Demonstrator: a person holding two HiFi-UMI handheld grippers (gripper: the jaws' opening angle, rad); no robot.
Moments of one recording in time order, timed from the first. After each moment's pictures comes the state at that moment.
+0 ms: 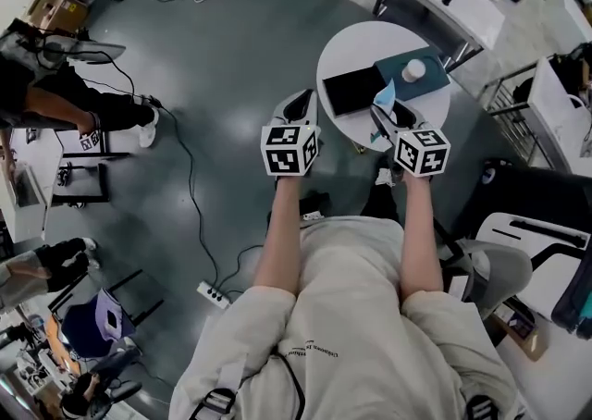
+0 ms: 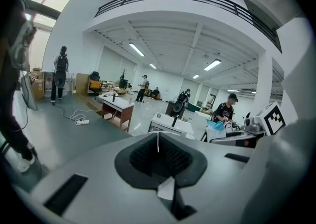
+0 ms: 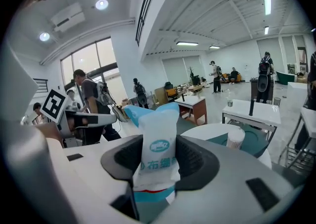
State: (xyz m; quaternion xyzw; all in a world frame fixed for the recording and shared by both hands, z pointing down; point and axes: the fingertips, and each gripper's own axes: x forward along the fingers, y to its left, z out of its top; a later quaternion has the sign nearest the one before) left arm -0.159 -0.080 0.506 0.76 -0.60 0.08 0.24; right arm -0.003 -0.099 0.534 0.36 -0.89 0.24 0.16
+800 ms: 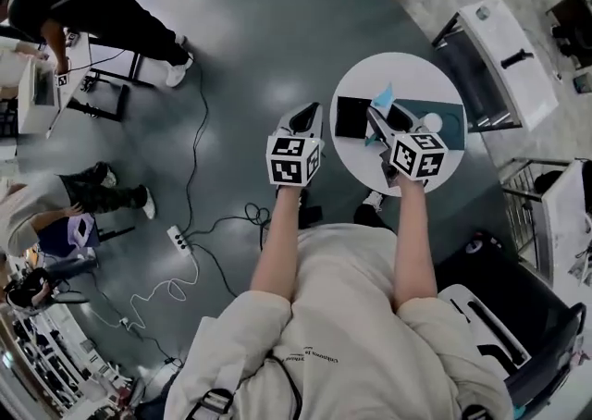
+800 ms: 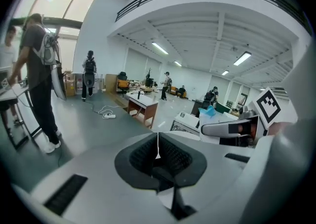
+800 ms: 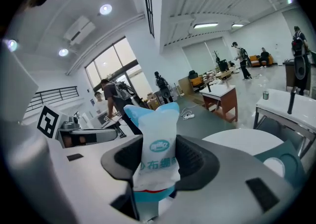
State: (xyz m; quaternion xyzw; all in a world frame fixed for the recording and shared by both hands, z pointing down) left arm -0.129 -0.143 0.529 0.63 -0.72 0.09 0.27; right arm -0.020 -0.222 0.547 0.18 -0.93 0.27 0.17
